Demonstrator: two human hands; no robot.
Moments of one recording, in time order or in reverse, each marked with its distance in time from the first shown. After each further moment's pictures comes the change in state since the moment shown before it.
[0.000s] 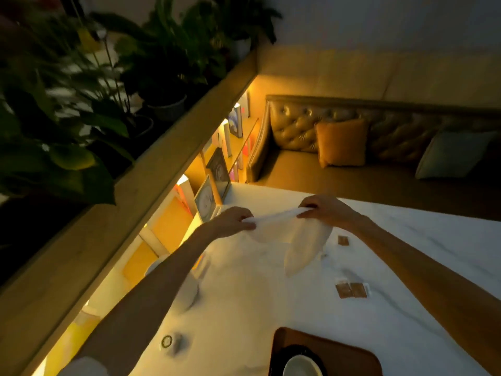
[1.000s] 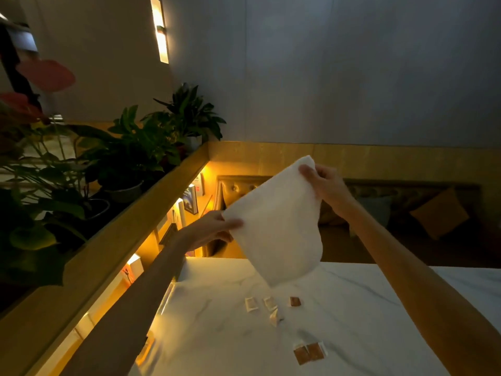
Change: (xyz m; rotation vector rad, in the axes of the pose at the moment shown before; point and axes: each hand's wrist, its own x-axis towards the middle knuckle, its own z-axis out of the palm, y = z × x) left_hand -0.022 0.172 -0.093 -0.632 -0.043 0.271; right_hand -0.125 -0.078 -0.206 0.475 0.789 -0.085
